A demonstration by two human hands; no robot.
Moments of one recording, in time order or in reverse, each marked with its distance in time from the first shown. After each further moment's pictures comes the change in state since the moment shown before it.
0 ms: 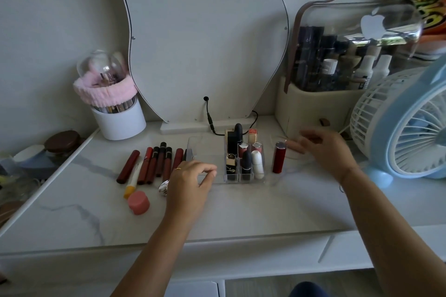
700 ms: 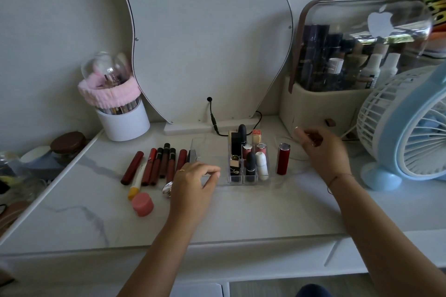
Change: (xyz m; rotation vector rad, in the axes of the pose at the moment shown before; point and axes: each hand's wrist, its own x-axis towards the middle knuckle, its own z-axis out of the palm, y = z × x) left_hand 0.000 -0.002 0.000 -0.003 0.007 0.015; right_hand -0.002 -0.001 0.022 0.010 0.206 0.052
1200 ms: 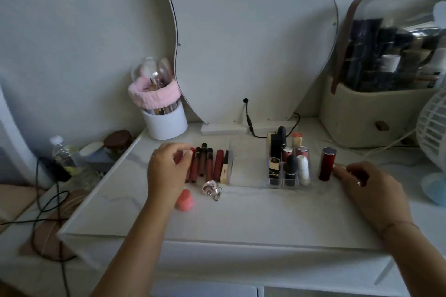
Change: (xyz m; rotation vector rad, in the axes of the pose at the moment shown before) left_hand 0.028 -0.061 -0.087 0.130 0.206 -0.250; right_hand -0.058 0.004 -0.004 -0.295 -0.111 0.031
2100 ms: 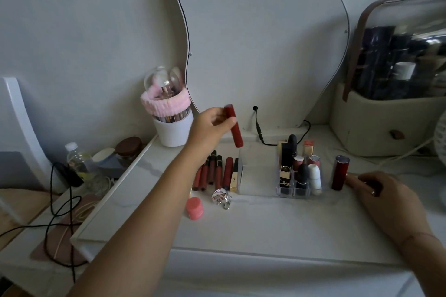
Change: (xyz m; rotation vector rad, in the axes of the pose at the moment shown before) left_hand 0.075 0.060 0.032 -0.508 -0.338 -0.051; right_hand 0.001 -0.005 -0.002 -0.007 0.015 -0.056
